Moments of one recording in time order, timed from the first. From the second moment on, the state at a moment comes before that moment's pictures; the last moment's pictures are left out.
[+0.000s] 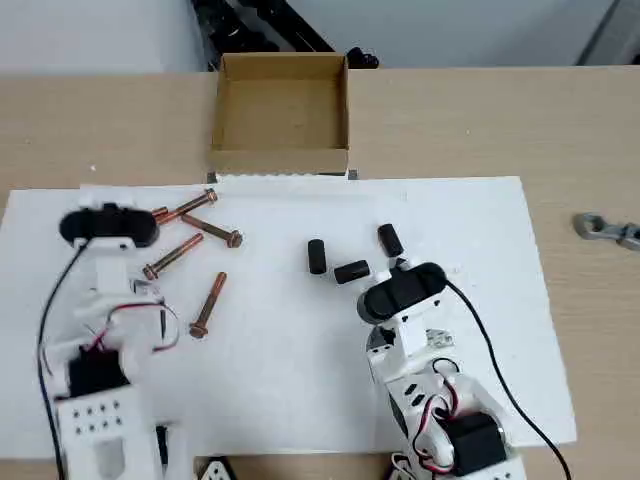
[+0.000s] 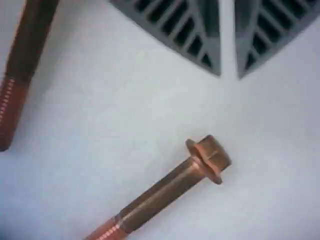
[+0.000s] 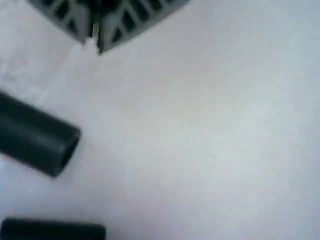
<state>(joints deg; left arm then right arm) -18.0 -61.1 64.4 61.5 -6.5 -22.3 -102.9 82.4 74.2 0.1</state>
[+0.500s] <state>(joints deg) -18.5 -15.8 13.8 87.5 -8.0 -16.0 -57.8 46.3 77.2 -1.5</state>
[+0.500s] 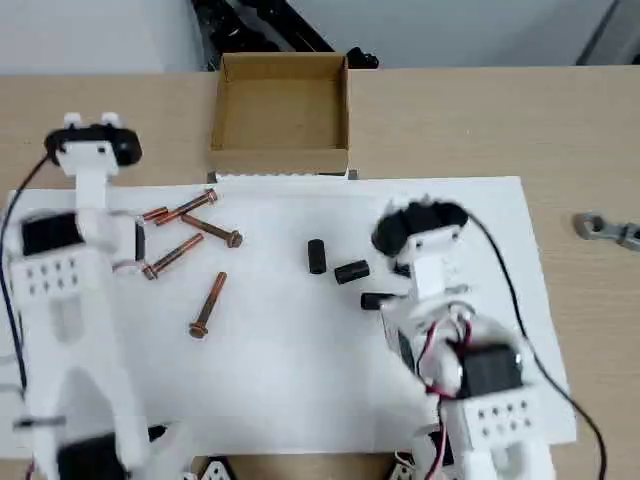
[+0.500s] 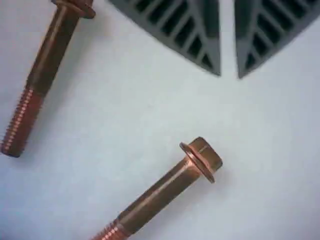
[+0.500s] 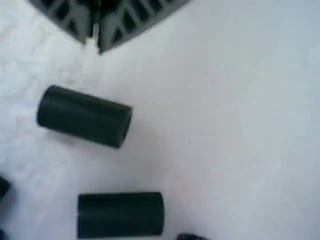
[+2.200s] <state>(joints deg) -8.5 65.3 -72.1 98.1 -43.6 -16.3 -17.0 9.4 92.0 15.8</state>
